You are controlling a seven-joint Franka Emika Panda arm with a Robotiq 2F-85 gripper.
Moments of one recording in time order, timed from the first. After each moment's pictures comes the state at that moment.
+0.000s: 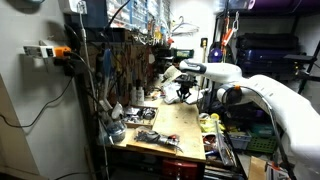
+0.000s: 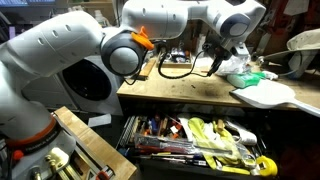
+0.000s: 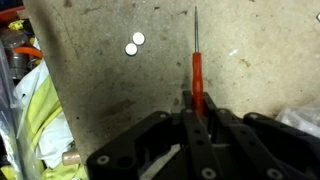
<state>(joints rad) -0.58 1.19 -0.02 -0.46 0.29 1.50 0.81</state>
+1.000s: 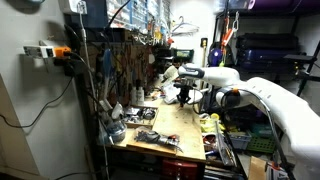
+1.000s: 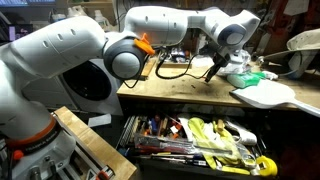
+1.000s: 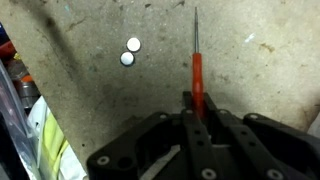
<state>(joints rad) -0.57 1.24 -0.04 -0.46 0.28 1.52 1.00</state>
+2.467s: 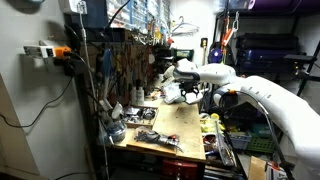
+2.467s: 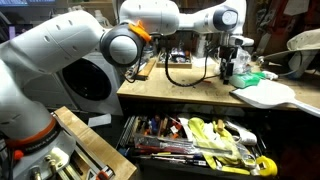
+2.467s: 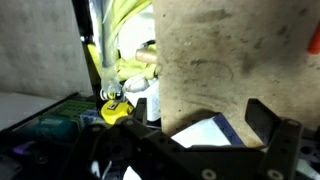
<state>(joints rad) -0.46 1.19 -0.23 -0.45 -0.08 1.53 0.59</state>
